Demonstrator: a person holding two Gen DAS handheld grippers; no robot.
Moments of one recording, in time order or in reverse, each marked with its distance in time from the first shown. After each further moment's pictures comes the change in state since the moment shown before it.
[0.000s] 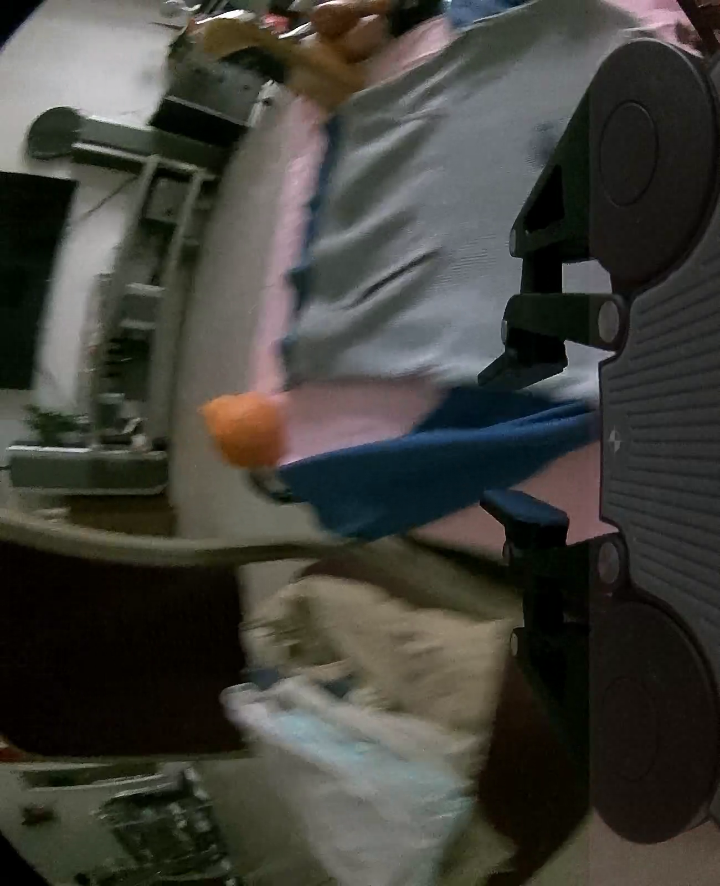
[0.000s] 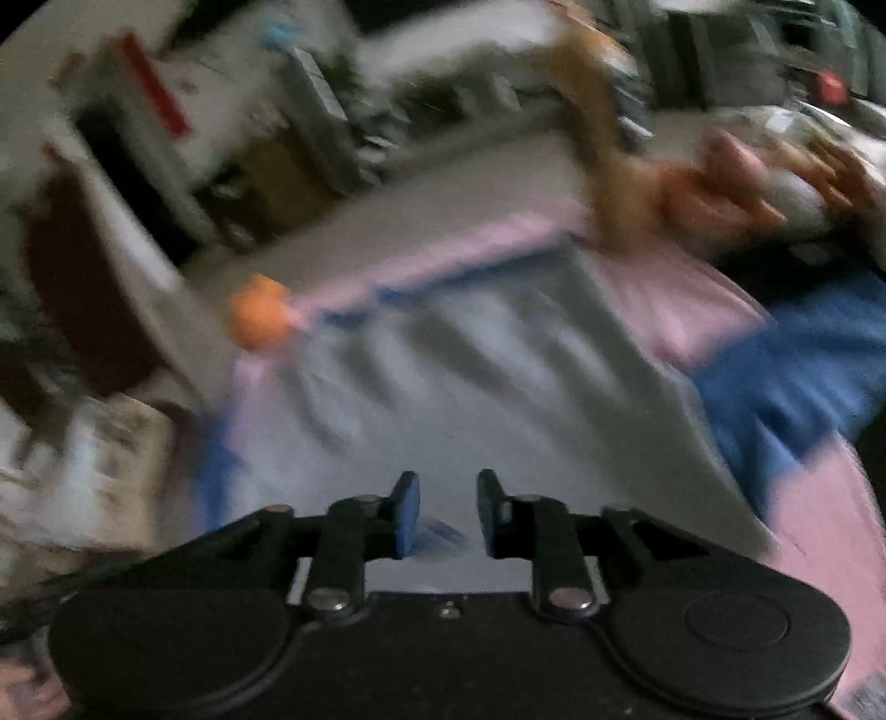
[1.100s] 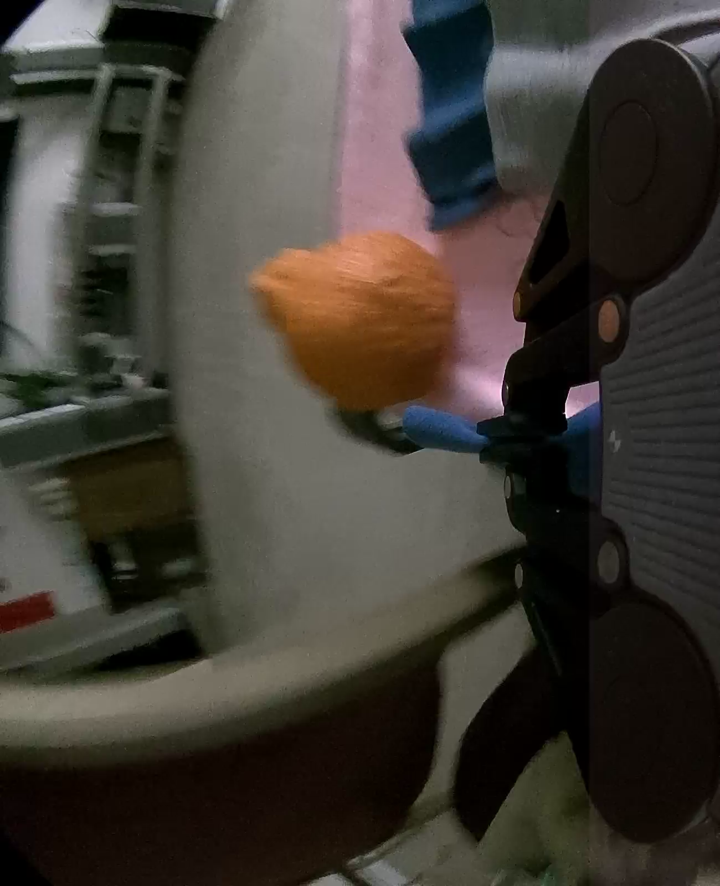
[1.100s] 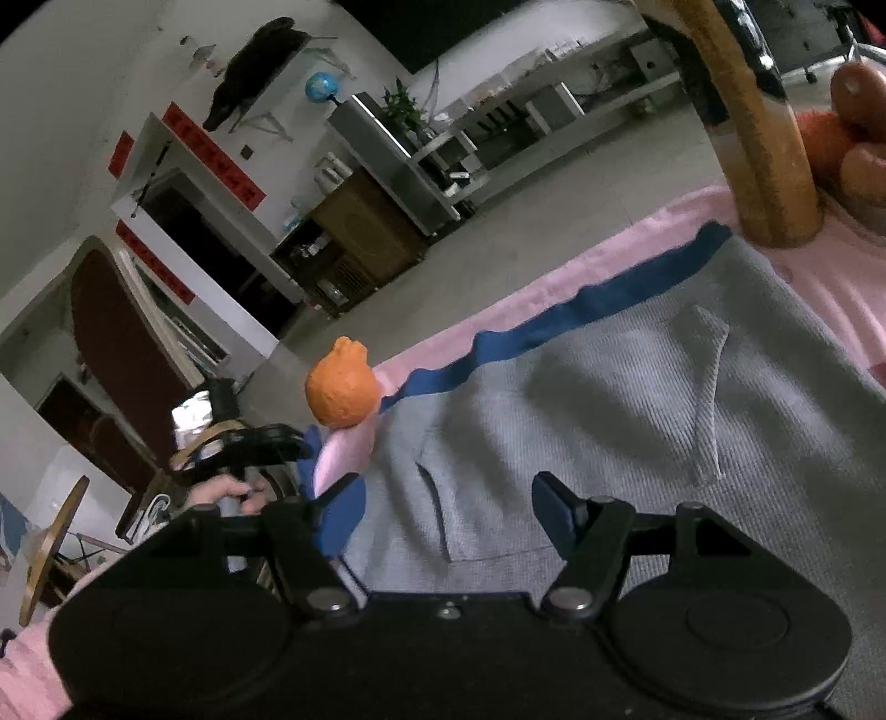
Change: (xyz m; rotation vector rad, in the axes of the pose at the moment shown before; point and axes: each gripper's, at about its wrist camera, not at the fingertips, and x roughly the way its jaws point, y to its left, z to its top) left arm 0.214 -0.012 0.130 0.121 -0.050 0.208; right arm 0.123 -0.017 0.016 0.120 -0.091 0.191
